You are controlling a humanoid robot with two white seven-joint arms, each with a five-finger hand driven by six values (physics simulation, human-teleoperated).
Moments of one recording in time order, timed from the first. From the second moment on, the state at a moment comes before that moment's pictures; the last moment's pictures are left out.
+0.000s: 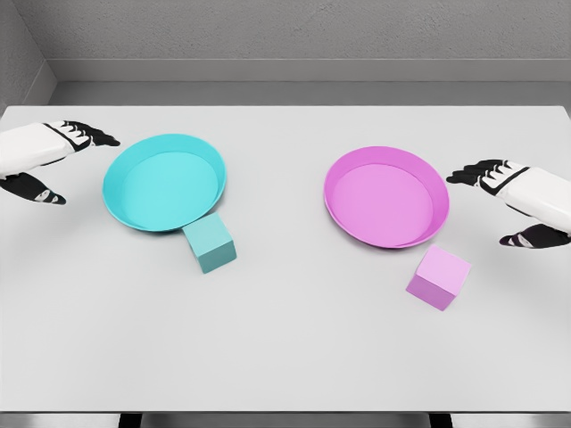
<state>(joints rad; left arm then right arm) -0.53 0.97 -0.46 -1.35 -0.27 -0.61 -0.45 -0.08 -1.17 0.31 -1.75 0.19 -0.42 0.15</state>
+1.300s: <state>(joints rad) -0.65 0.77 -0.76 -1.59 -0.51 -0.61 -0.46 -0.25 -1.06 0.49 -1.75 0.20 -0.50 0.53</state>
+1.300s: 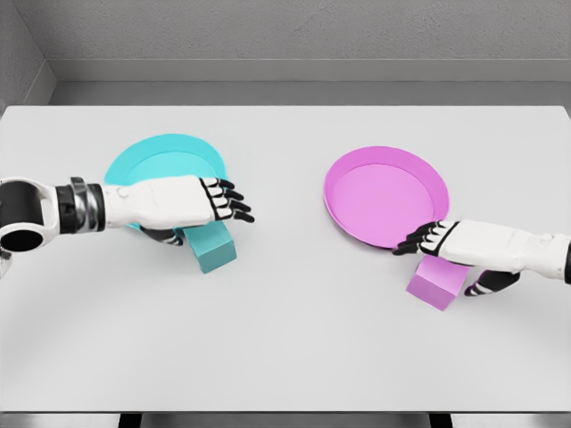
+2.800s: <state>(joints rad) -0.64 0.72 -0.81 -1.59 -0.66 -0.61 -0.46 -0.32 -1.04 0.51 -1.75 0.22 -0.54 0.59</state>
